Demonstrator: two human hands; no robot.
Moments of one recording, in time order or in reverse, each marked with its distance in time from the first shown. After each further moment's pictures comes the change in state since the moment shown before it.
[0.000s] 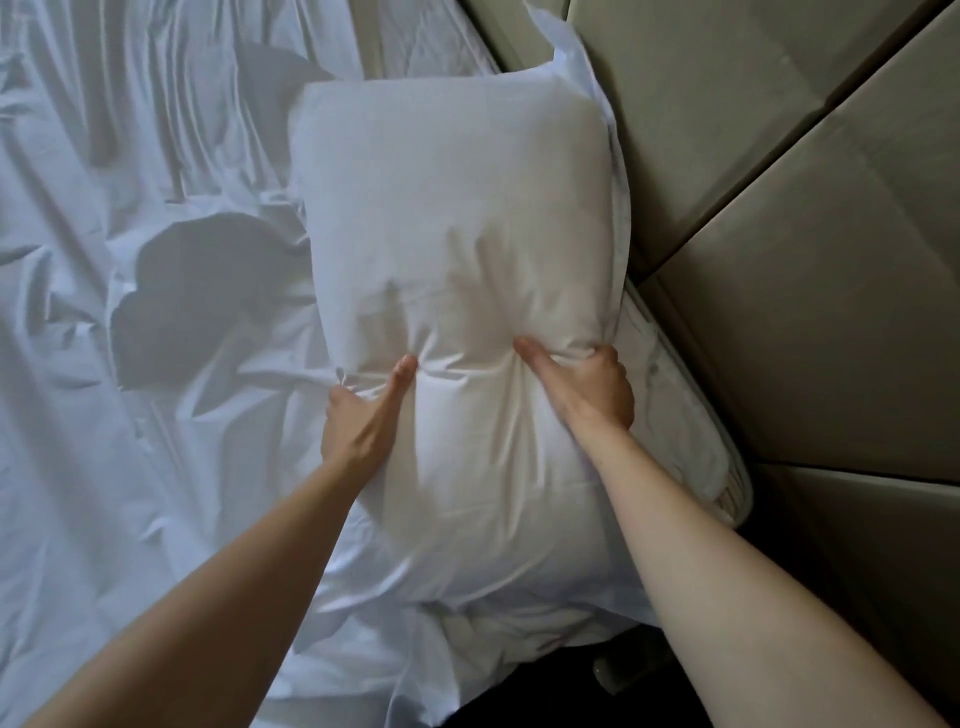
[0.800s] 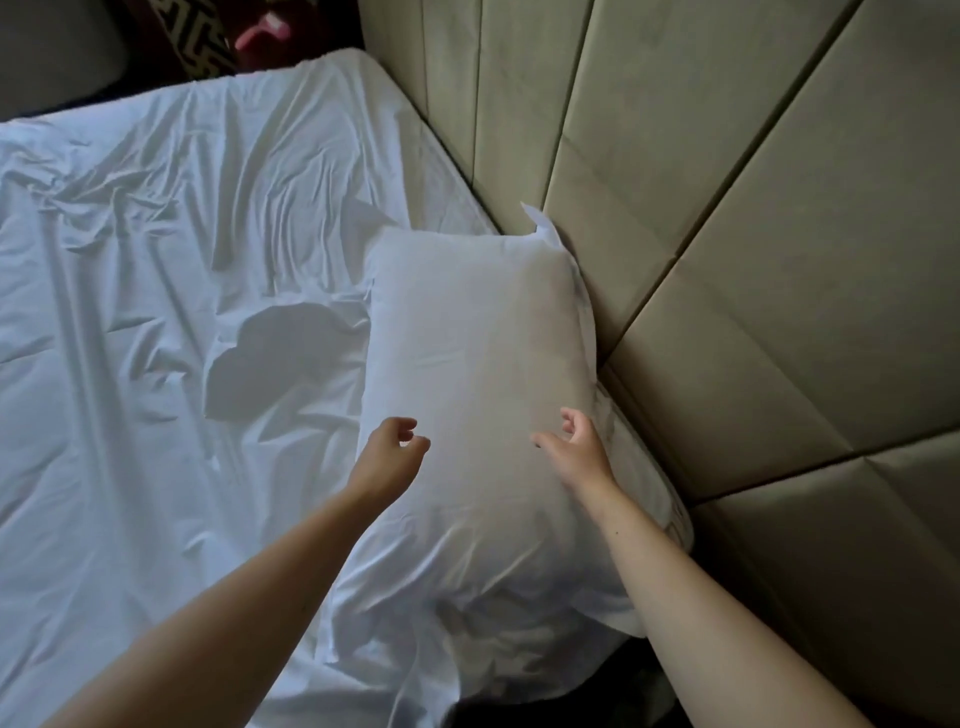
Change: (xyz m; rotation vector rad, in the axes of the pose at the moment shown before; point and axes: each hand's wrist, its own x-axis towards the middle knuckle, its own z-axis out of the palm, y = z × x) left_hand -0.117 -0.009 -0.072 0.047 -0.189 0.327; right_hand -0.125 0.031 -0.052 0.252 -0.154 -0.276
